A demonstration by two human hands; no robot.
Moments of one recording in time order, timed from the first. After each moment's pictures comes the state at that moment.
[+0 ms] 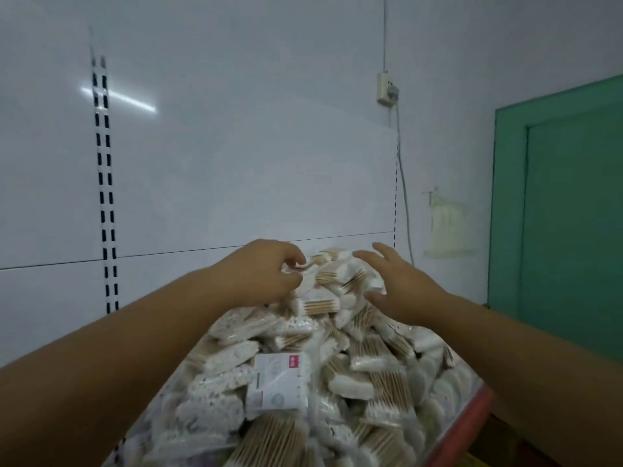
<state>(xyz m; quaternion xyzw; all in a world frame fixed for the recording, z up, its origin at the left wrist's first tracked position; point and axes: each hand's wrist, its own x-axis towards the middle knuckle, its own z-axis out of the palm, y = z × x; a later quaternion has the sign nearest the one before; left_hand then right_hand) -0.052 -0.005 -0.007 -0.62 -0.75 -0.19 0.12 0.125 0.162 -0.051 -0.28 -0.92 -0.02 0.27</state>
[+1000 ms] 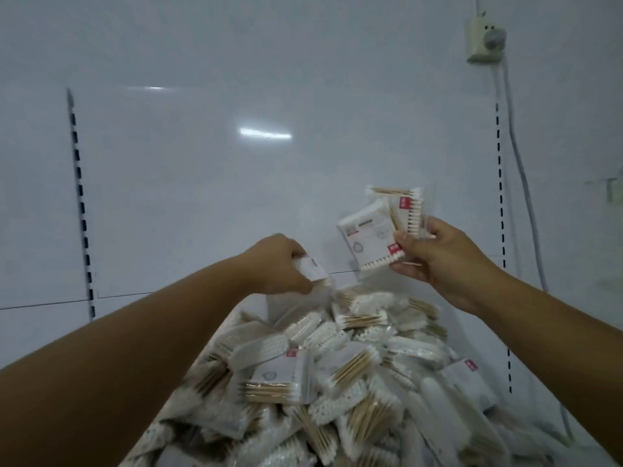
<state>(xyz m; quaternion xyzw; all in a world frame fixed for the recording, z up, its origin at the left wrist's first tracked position) -0.062 0.148 0.039 -0.37 -0.90 -0.15 0.16 0.055 0.352 0.007 0.06 -0.67 0.65 0.36</state>
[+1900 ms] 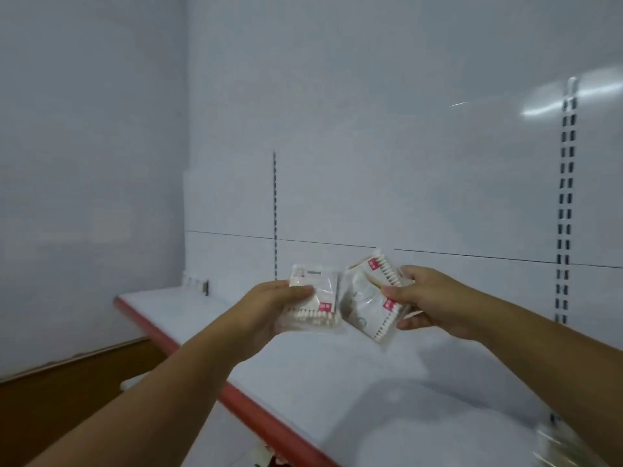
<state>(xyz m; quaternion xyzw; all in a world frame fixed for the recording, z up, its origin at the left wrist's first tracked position) 0.072 -0.414 -0.061 -0.04 -0.70 -0.70 0.14 -0.027 -0.182 -0.034 0.27 -0.77 0.57 -0.08</state>
